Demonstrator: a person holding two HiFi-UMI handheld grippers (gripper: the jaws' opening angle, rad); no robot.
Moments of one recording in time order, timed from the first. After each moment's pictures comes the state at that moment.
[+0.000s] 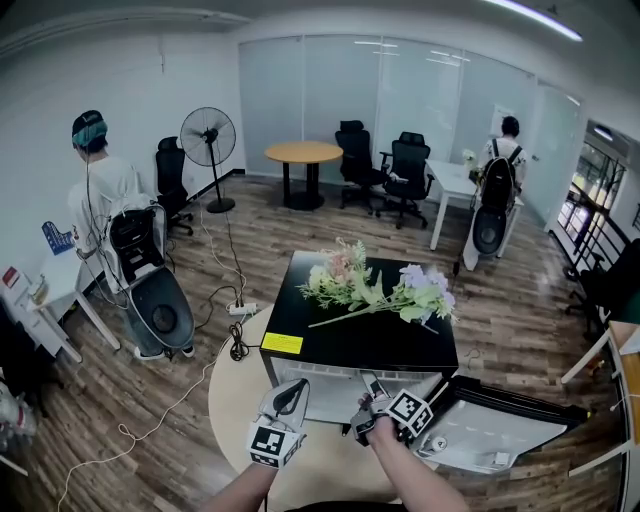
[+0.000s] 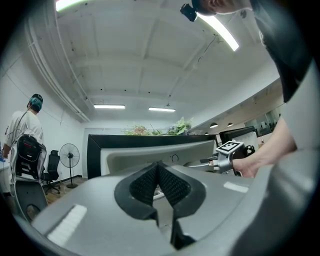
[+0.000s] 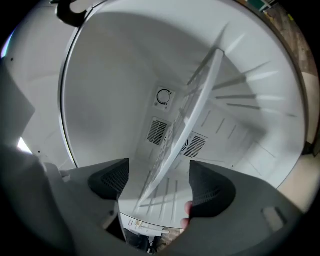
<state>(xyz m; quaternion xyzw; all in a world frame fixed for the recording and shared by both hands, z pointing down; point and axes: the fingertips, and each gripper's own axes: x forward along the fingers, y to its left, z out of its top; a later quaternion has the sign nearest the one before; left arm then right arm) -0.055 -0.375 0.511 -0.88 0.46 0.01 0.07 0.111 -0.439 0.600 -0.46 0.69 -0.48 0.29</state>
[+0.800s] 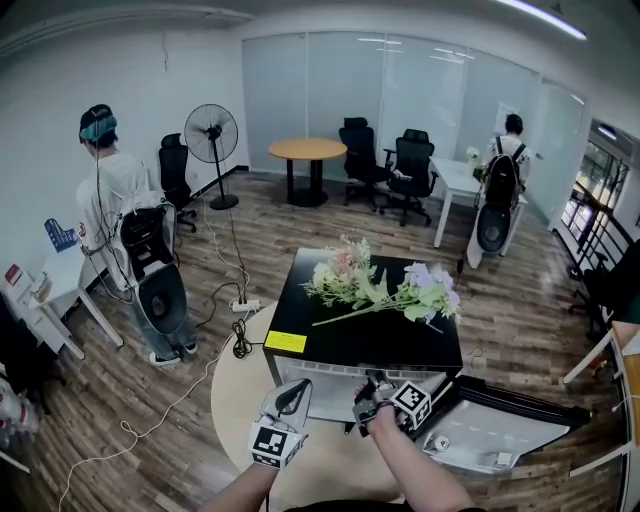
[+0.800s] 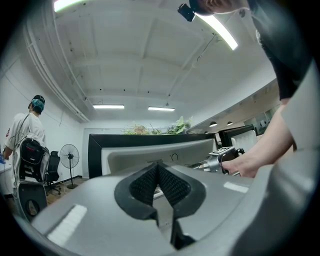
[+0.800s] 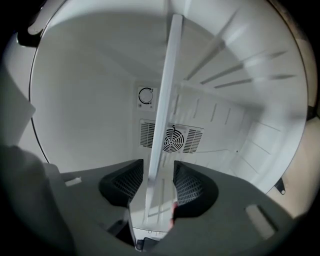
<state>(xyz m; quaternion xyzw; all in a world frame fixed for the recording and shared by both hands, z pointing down) -0.057 -0.374 0.516 -0.88 0.46 0.01 0.07 0.111 -0.462 0.617 -0.42 0.63 -0.55 0.35</state>
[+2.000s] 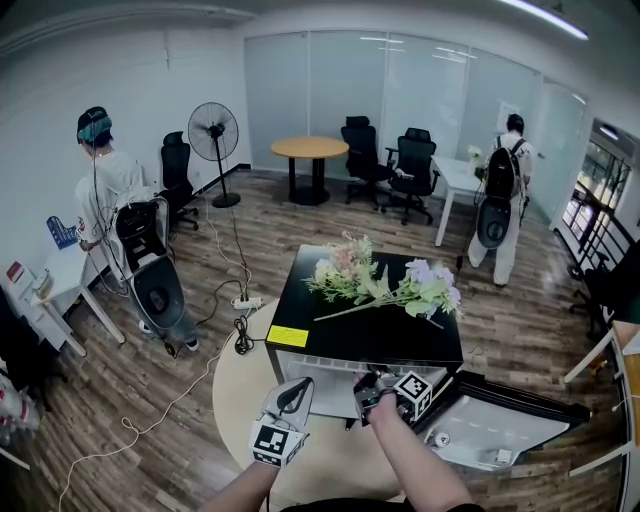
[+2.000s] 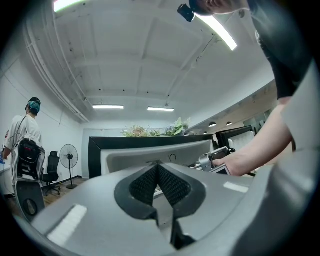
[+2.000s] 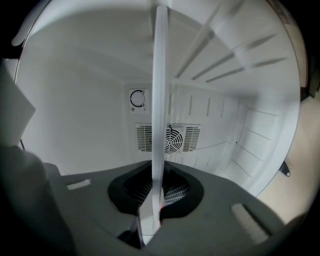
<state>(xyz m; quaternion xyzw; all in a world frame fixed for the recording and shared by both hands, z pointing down) -0.055 -0.364 0.514 -0.89 0.46 0.01 0.07 0.113 -0.472 0.619 -0.41 0.58 -0.59 0.38</state>
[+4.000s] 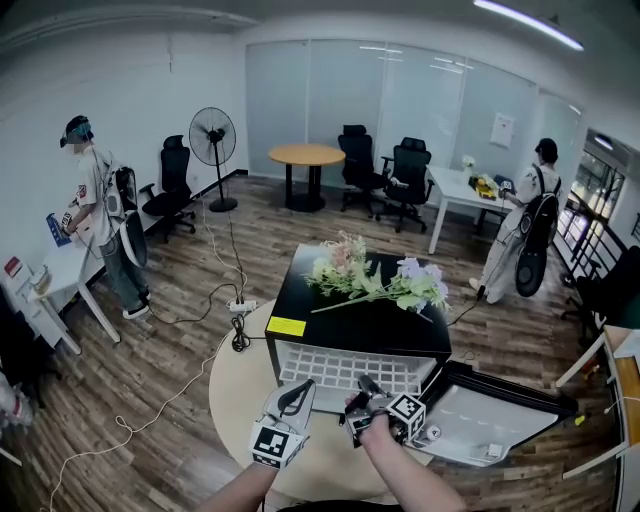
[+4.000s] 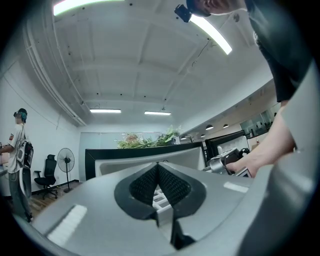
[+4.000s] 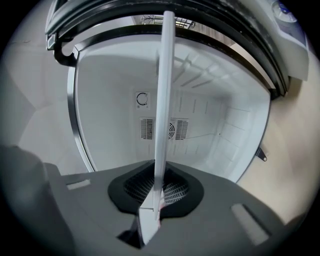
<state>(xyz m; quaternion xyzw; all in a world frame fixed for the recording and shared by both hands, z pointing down) -0.042 -0.321 0.497 -0.89 0.44 0.02 0.09 0.100 -0.389 0.618 -0.41 0.58 -0.60 0.36</state>
